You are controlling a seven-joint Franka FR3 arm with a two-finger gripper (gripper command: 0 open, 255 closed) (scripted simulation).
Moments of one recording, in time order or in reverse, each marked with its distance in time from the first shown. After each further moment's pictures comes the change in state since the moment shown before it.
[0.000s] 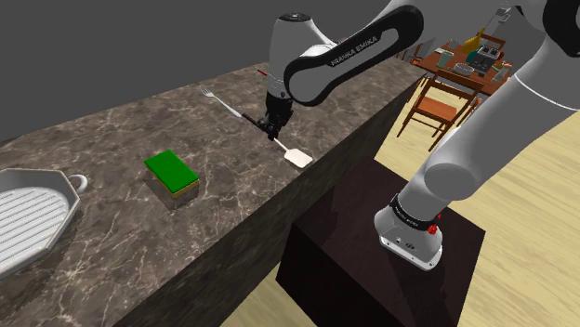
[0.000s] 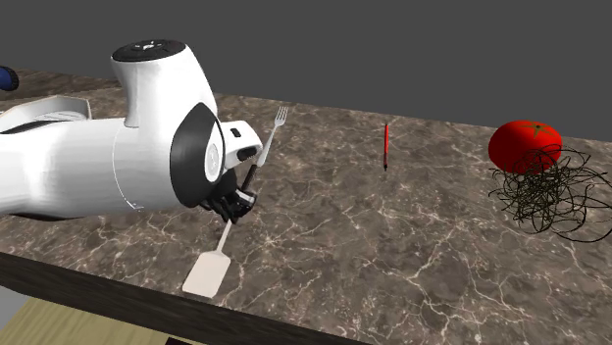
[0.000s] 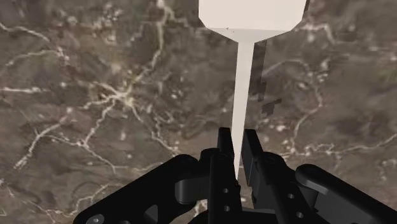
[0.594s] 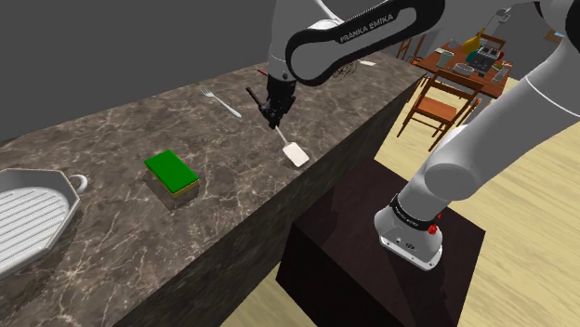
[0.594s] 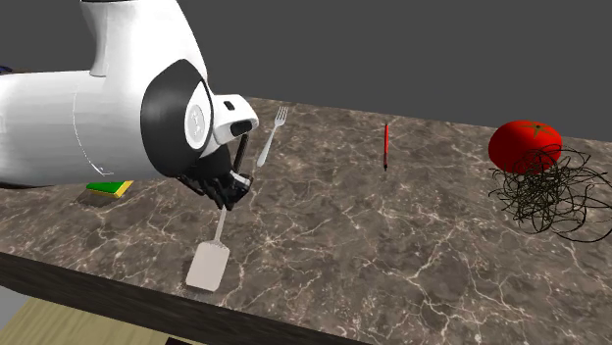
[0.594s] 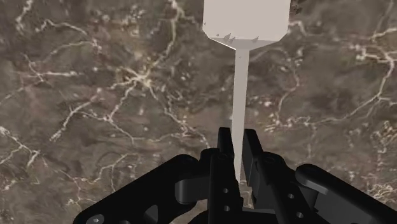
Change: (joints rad) arm 0.004 -0.079 -0.011 0.055 0.029 -0.130 -0.025
